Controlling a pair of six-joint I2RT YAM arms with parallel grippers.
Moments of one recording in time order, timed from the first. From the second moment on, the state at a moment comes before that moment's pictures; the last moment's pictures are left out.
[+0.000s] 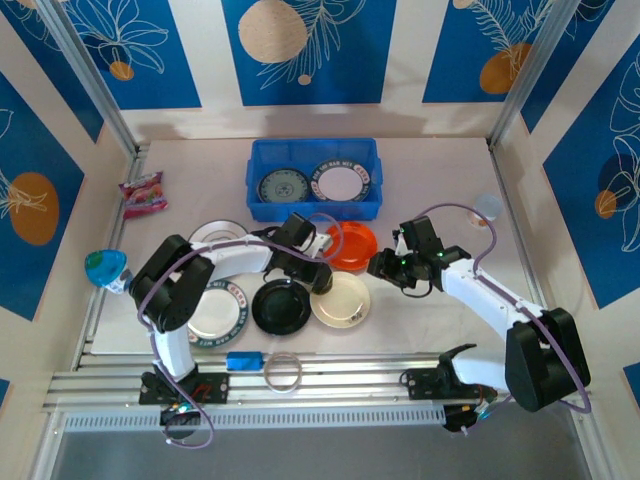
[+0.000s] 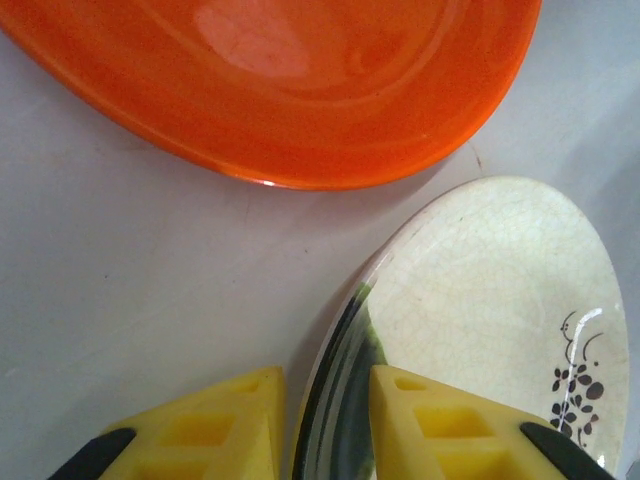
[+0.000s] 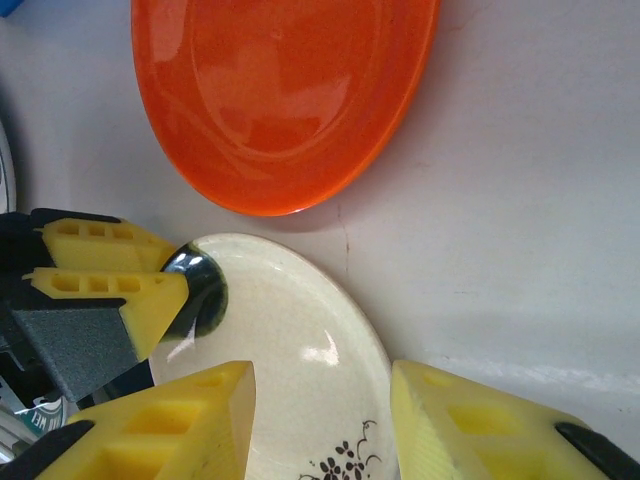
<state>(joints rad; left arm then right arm) -0.73 1.83 1.07 -0.31 0.41 -0.31 0.36 1.22 0.68 -0.50 -0.35 0.69</state>
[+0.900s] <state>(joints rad) -0.73 1.83 1.05 -0.26 0.46 -0.31 0.32 1.20 0.65 -0.49 -0.35 0.69</state>
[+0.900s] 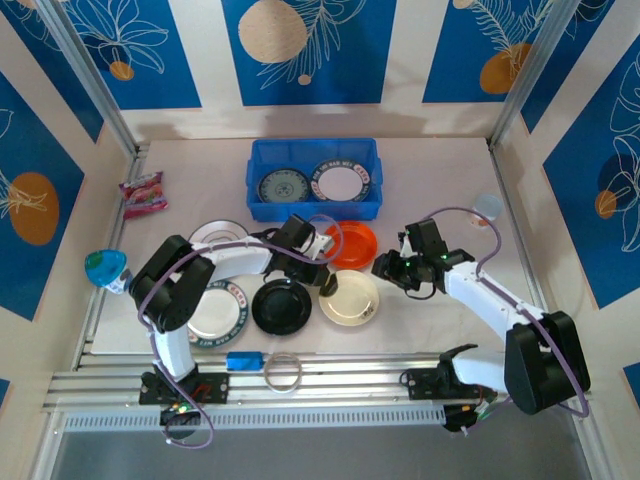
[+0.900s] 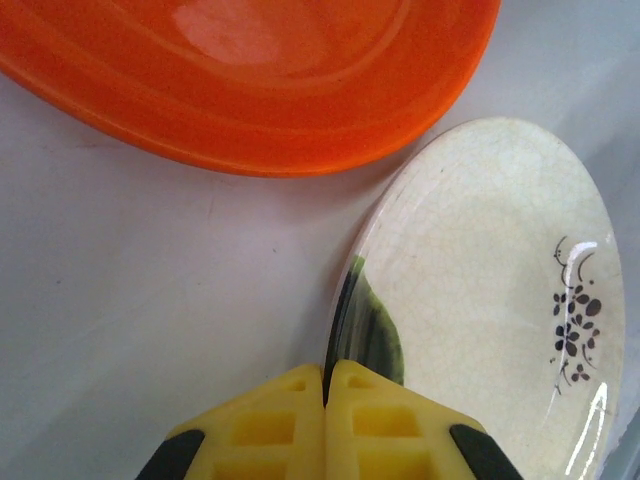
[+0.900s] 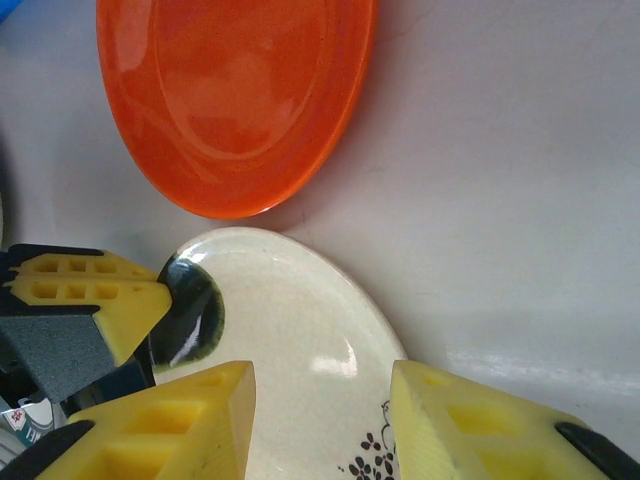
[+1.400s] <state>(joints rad) -0.71 1.73 0.94 -0.11 0.67 -0.44 0.26 1.08 0.63 -0.54 -0.39 0.65</state>
